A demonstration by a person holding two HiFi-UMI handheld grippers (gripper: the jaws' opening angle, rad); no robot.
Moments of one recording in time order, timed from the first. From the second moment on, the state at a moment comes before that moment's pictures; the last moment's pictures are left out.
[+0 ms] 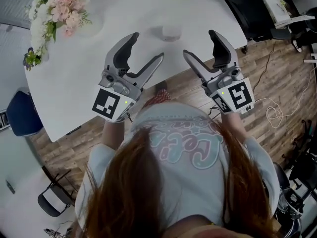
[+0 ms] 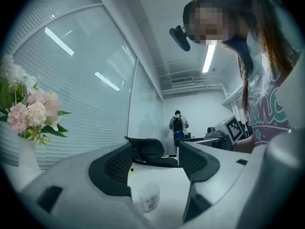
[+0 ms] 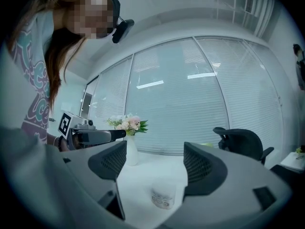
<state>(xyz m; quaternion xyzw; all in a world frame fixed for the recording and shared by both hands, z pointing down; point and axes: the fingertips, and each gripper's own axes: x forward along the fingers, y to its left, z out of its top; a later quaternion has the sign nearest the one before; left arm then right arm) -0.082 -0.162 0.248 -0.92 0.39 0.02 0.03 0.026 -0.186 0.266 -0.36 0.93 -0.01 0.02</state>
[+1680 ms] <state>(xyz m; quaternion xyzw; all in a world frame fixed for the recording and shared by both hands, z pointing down) -0.052 -0.239 0.350 -0.96 0.29 -0.06 -0.04 0.024 -0.240 0.290 -0.37 0.93 -0.02 0.01</state>
